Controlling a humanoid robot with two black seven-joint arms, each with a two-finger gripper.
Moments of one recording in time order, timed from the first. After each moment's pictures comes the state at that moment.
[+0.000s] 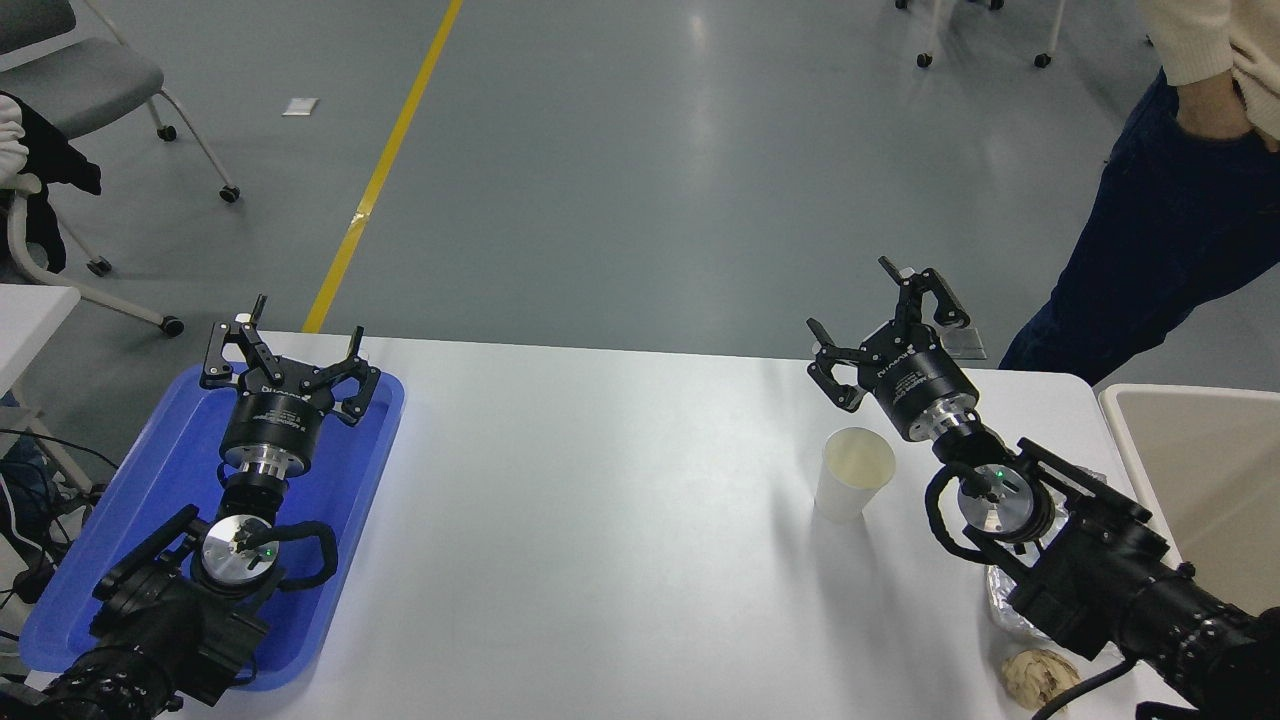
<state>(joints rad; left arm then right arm) -0.55 0.16 -1.10 -0.44 -0.08 -0.64 -0.34 0.65 -0.18 0.64 0.65 0.09 0.40 0.33</state>
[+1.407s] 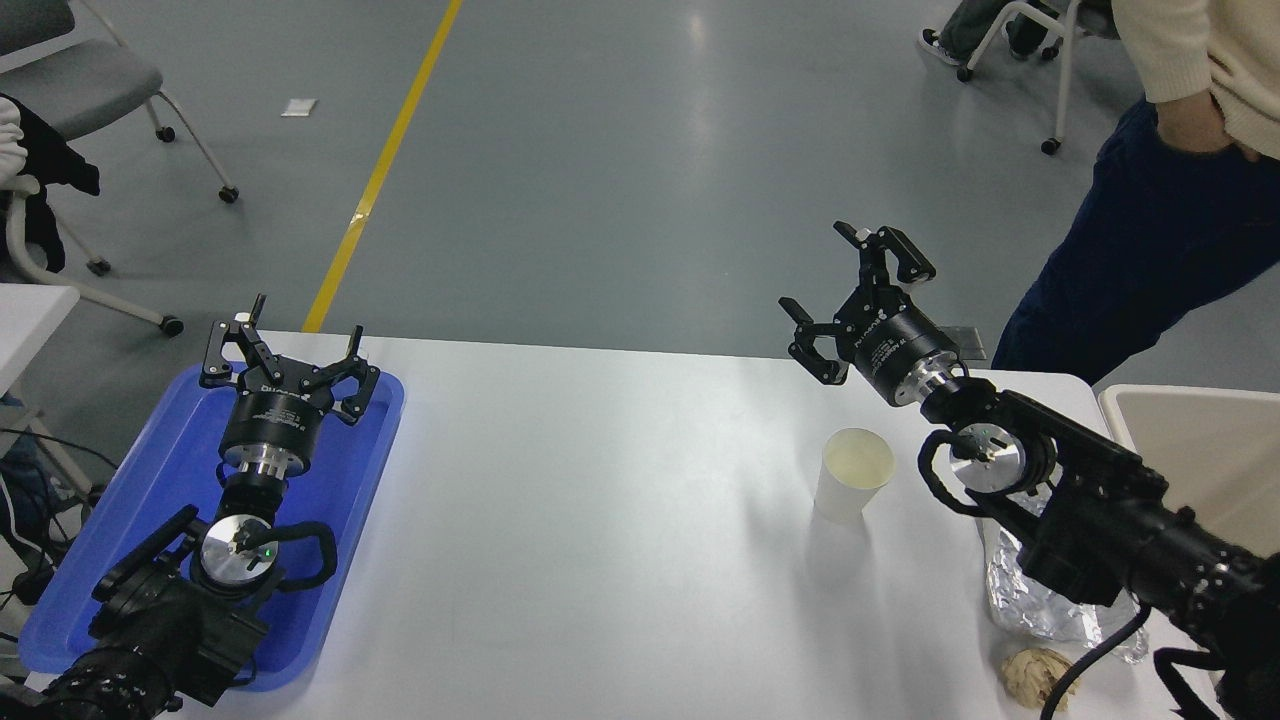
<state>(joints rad) -0.55 0.17 -1.10 -0.44 -0.08 -0.64 -0.35 0.91 -0.28 0.28 0.69 0.01 0.31 0.30</state>
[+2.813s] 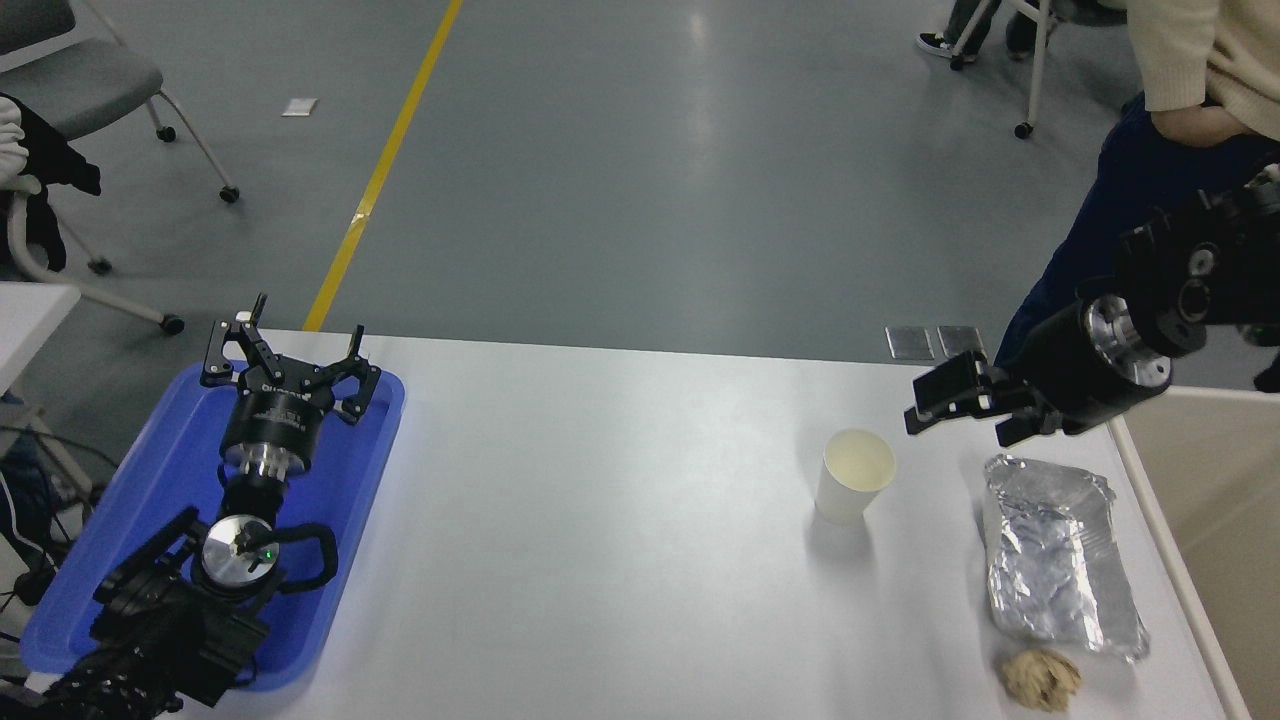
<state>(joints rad) -0.55 0.16 -1.10 -0.44 -0.08 -0.64 -0.34 2.10 -0.45 -1.36 1.47 -0.37 0.56 0.30</state>
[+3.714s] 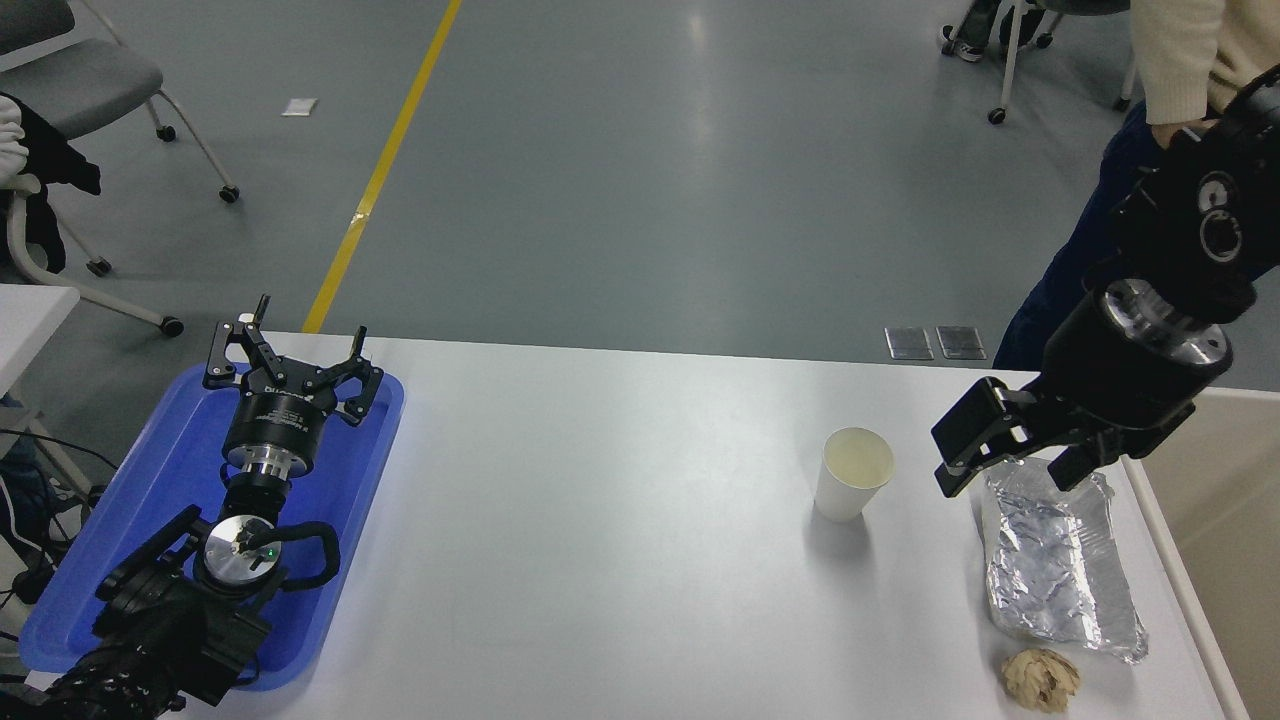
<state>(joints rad) -0.55 0.16 -1.10 -0.44 -0.08 -0.64 -0.34 2.30 -0.32 -1.42 1.55 -0.39 0.78 0.30</state>
